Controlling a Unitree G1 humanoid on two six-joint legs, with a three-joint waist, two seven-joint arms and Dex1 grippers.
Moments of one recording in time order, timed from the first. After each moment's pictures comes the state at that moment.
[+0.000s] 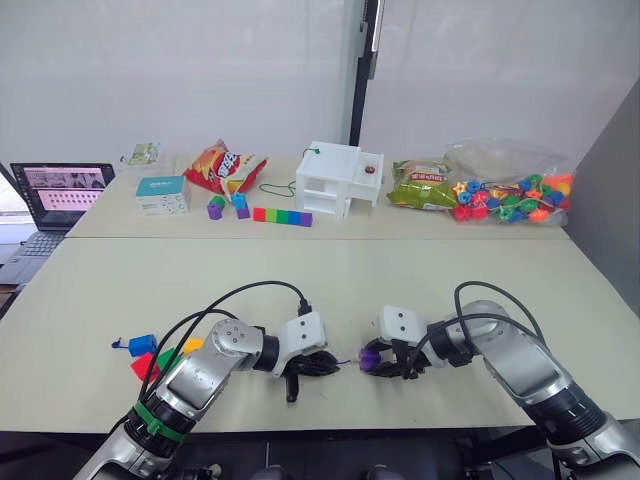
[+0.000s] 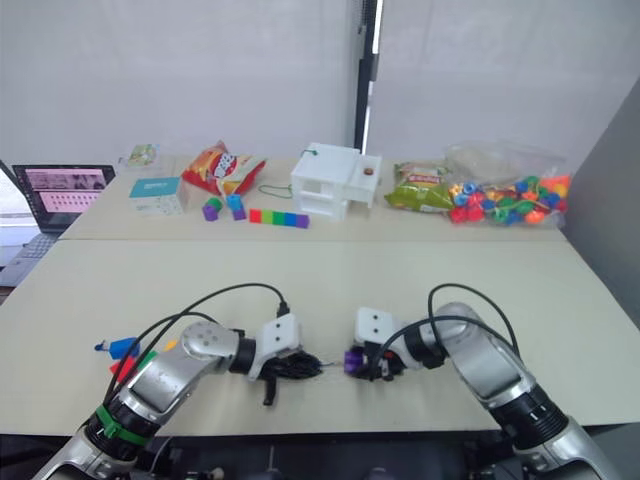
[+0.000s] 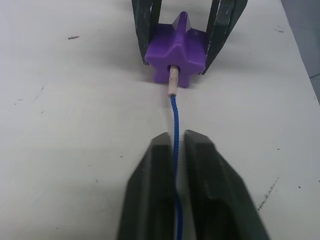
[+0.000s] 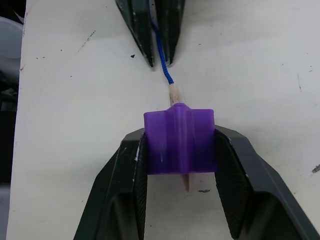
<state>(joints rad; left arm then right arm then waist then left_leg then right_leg) -0.40 0.53 -0.43 -0.17 -0.16 0.50 -1.03 -0.45 -0.72 0.37 -0.20 0.06 0.52 1.23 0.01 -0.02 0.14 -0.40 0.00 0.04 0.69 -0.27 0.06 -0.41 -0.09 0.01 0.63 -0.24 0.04</state>
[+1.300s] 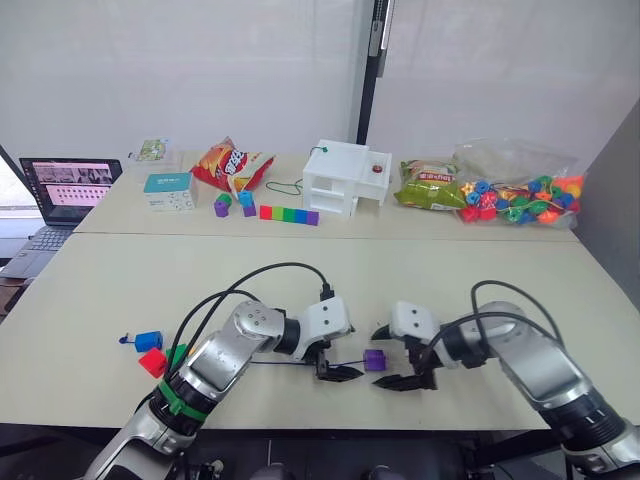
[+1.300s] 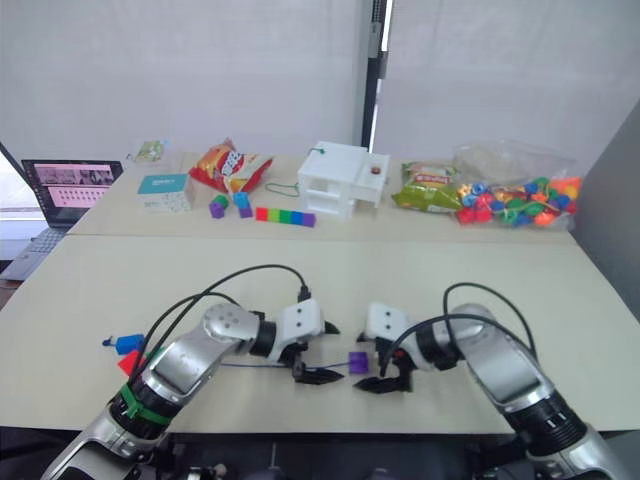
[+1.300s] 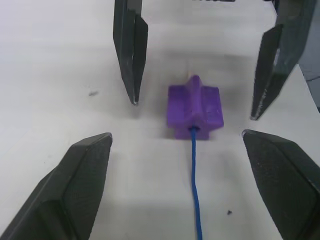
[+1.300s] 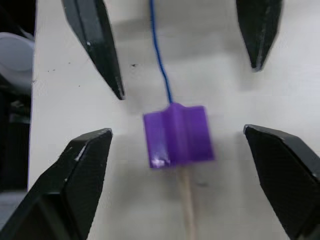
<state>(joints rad) -0.56 0.41 -0.48 -0.14 -0.10 0.54 -1.01 -0.39 -0.79 0.25 -0.26 0.17 0.56 1.22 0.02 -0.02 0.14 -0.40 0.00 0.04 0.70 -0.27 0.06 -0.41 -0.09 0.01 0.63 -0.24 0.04</state>
